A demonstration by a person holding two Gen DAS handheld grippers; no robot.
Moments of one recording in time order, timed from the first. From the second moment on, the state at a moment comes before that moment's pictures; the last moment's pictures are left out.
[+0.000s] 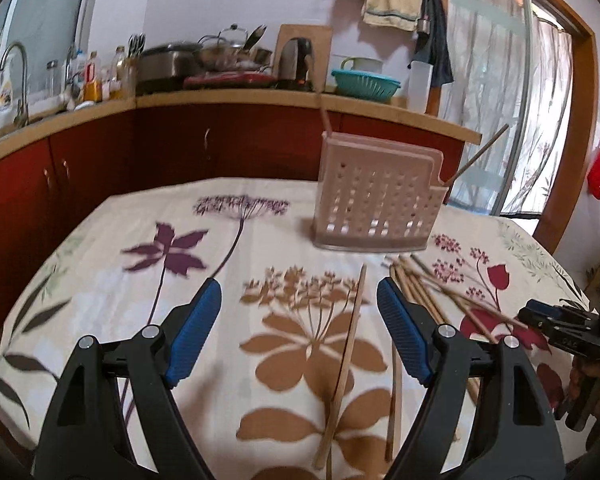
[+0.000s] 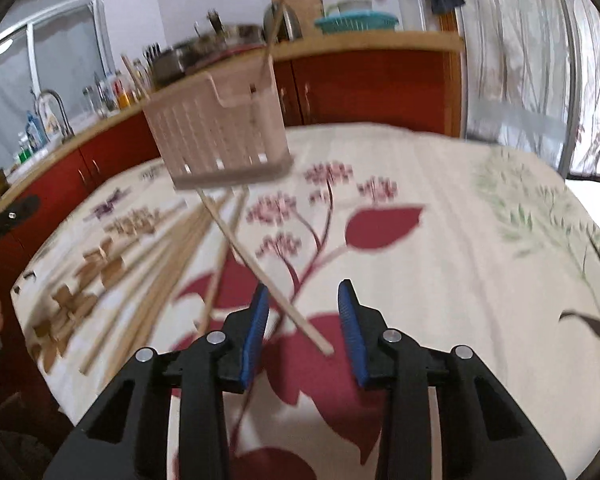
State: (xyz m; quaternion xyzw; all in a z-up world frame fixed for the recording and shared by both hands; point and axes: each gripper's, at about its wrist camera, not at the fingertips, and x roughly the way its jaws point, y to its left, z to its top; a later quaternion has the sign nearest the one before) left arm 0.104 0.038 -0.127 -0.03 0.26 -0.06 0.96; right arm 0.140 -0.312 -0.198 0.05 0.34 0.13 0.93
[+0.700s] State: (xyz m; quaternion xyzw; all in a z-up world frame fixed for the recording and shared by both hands) left arm 0.076 0.040 -0.172 -0.03 0.30 -0.05 0.95; right arm 0.091 -0.300 -0.213 0.01 0.35 0.14 0.93
